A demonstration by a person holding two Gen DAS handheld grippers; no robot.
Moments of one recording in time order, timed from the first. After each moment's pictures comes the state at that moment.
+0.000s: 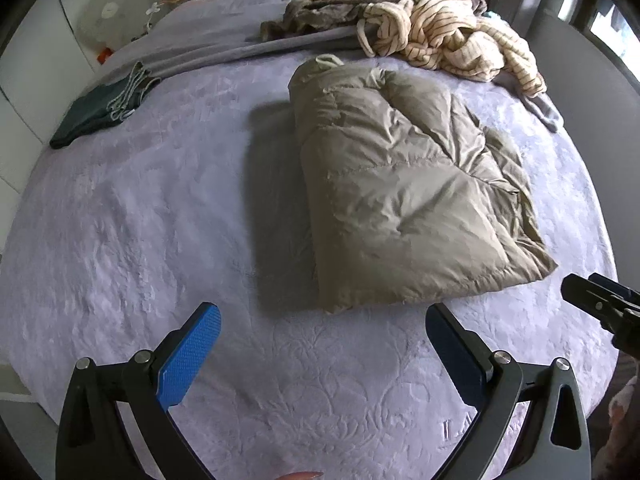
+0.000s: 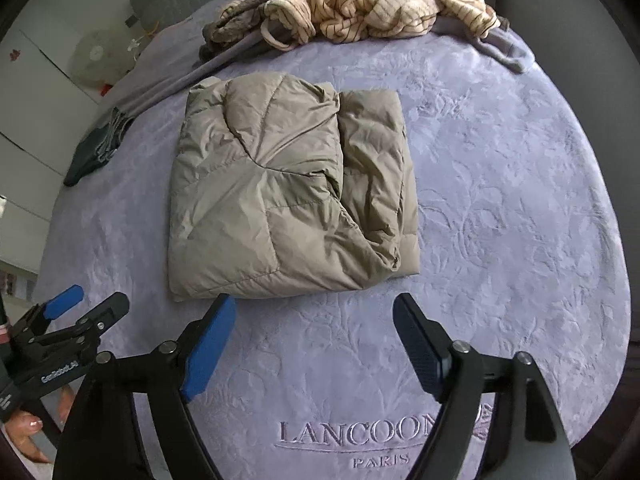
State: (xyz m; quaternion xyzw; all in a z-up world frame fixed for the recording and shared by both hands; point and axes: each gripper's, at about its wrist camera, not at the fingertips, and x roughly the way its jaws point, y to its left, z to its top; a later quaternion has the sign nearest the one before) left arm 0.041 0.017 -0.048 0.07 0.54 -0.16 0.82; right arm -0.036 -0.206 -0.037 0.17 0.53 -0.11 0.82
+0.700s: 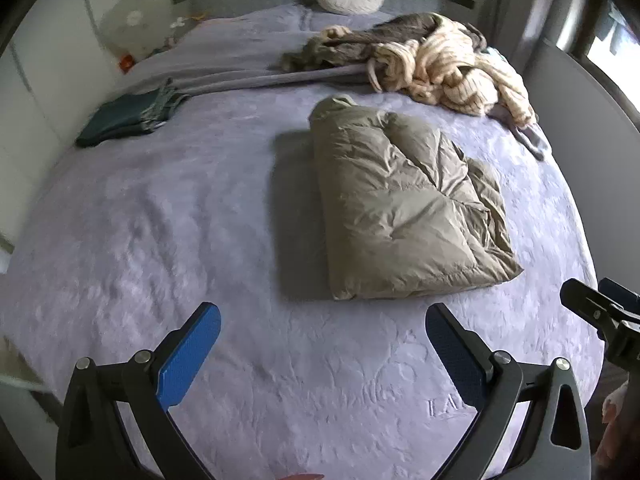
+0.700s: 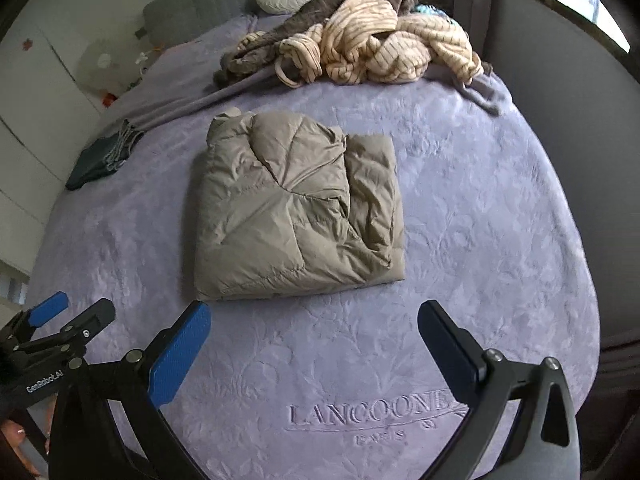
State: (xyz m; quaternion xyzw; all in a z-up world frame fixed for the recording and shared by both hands) left arm -0.009 0.051 0.015 0.04 0.51 -0.14 0.85; right arm -0.068 -0.167 0.023 0.12 0.49 -0.14 0.85
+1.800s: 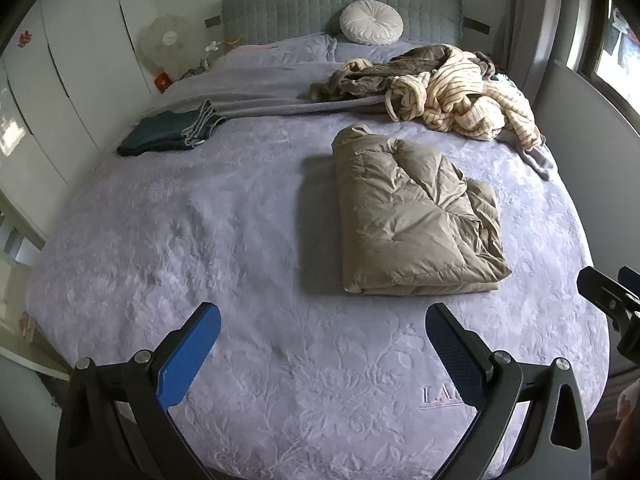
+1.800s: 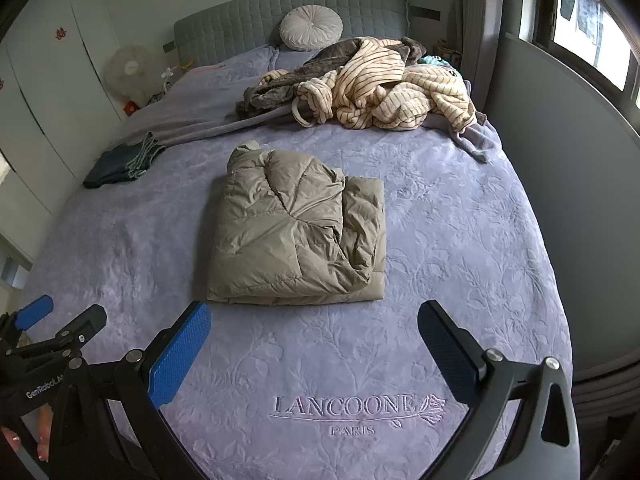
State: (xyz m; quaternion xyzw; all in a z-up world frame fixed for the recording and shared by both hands) left arm -0.074 0.058 0.058 0.05 0.46 -0.09 0.88; right arm -0.115 -0.155 0.073 0.07 0.44 -0.12 0.89
